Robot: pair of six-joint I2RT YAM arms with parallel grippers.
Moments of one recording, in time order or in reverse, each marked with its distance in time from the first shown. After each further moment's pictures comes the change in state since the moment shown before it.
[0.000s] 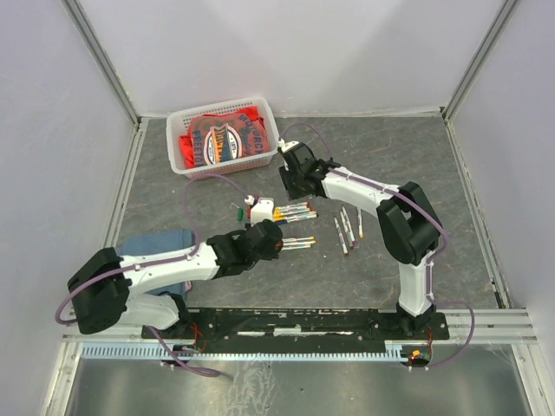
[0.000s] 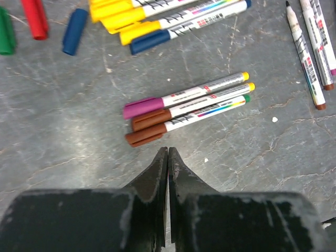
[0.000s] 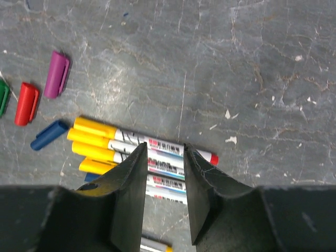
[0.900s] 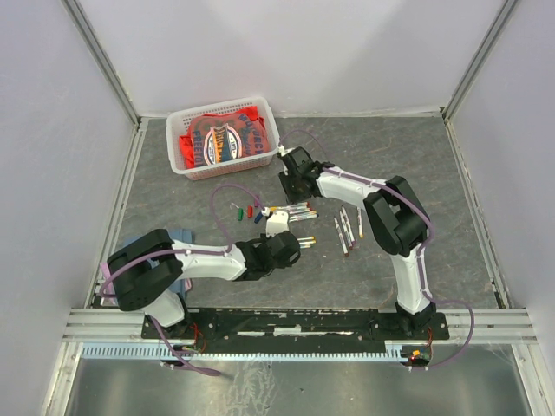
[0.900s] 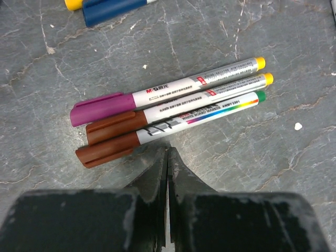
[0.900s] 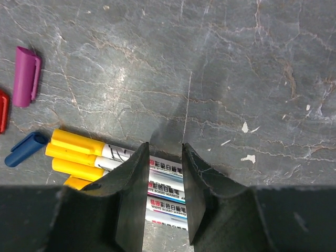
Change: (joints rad) left arm -0.073 0.300 -0.016 0.231 -0.009 -0.087; right arm -0.027 0.134 0.057 0.002 -0.070 0.024
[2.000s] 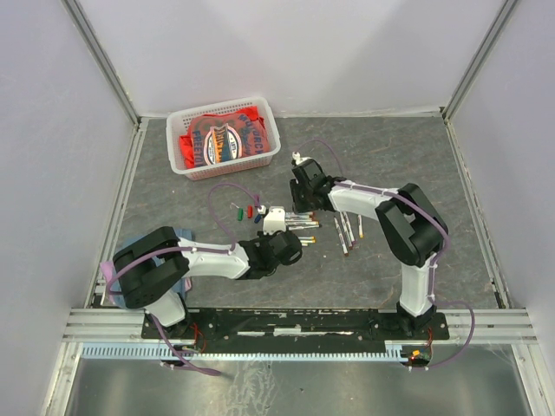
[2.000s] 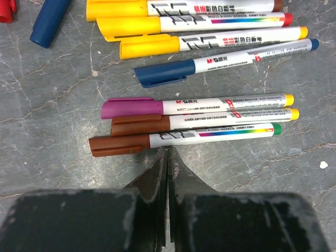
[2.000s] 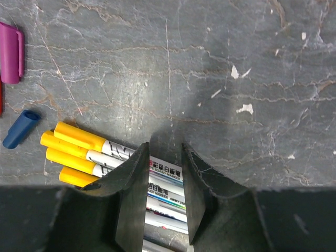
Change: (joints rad) left arm 0.010 0.043 0.016 0.003 -0.149 -0.026; right arm 0.000 -0.138 -0.264 0.167 0.024 0.147
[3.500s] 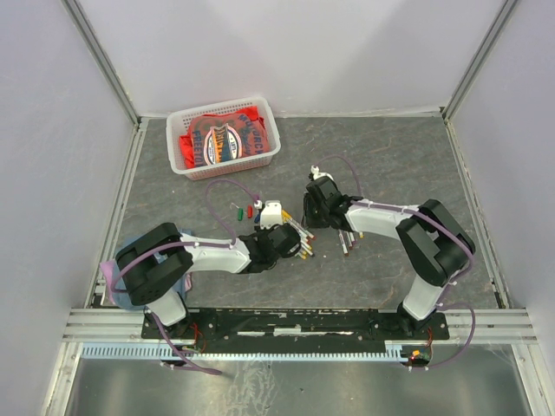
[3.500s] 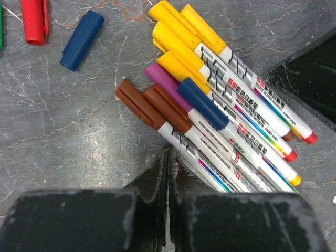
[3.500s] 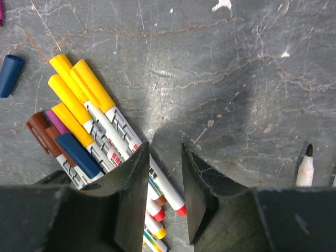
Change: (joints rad) left arm 0.053 0.029 0.026 -0.004 -0.026 0.001; right arm 0.015 -0.212 -0.303 0.106 -0.014 0.162
